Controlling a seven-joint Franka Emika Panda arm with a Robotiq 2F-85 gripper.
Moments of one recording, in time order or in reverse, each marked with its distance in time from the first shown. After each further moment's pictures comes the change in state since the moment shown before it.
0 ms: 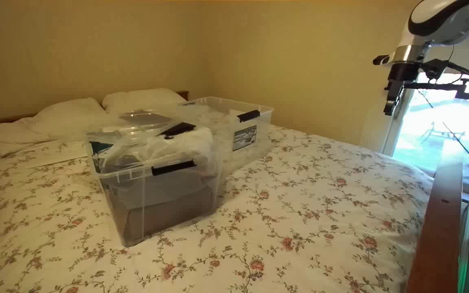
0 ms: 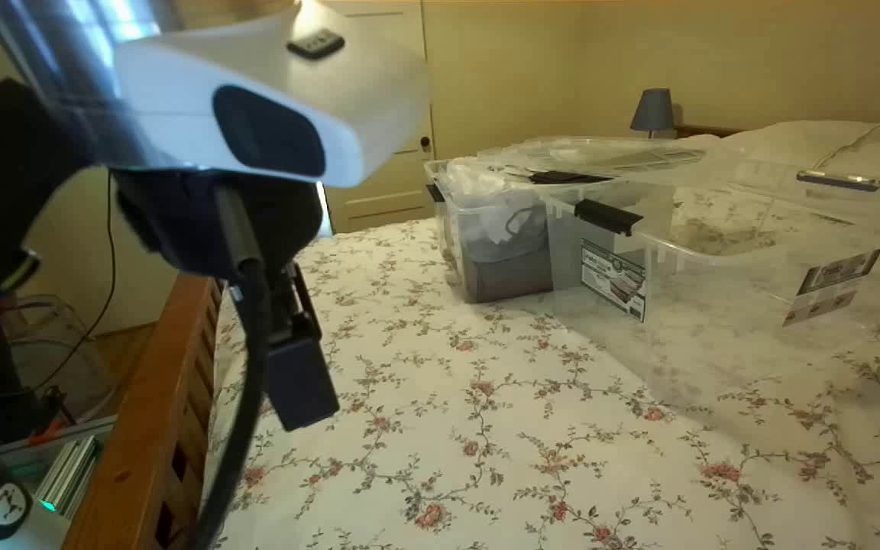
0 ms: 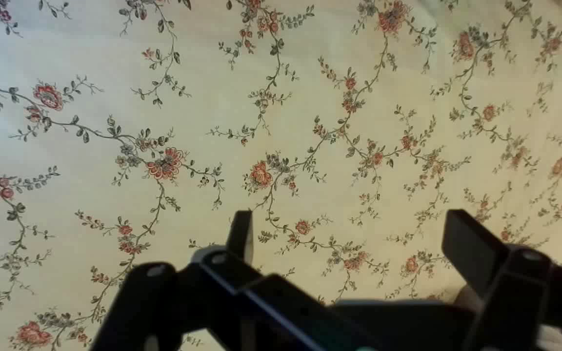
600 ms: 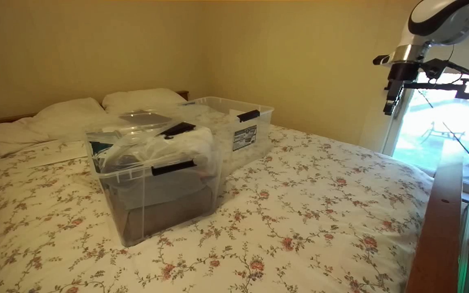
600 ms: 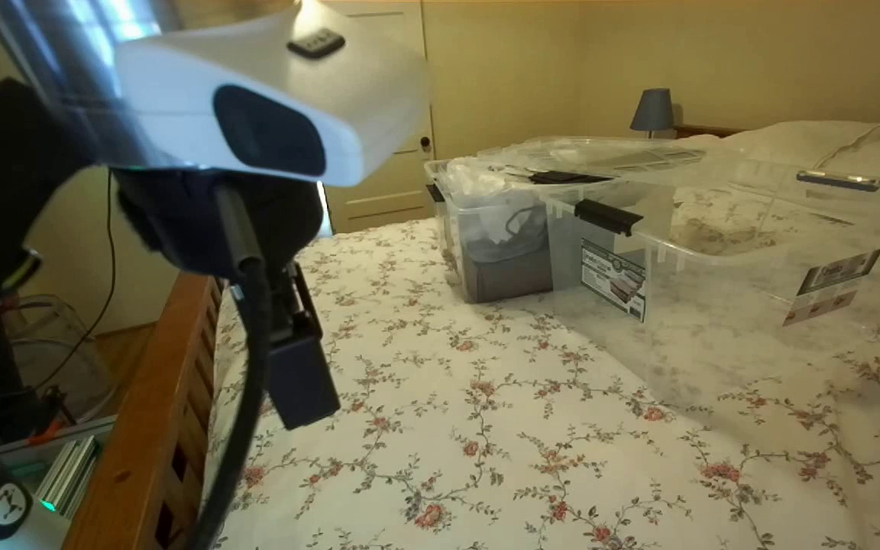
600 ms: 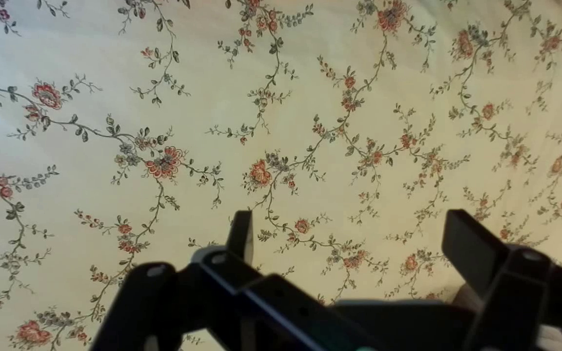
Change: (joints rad) arm -0.003 0.000 0.004 0.000 0.005 0.002 0.000
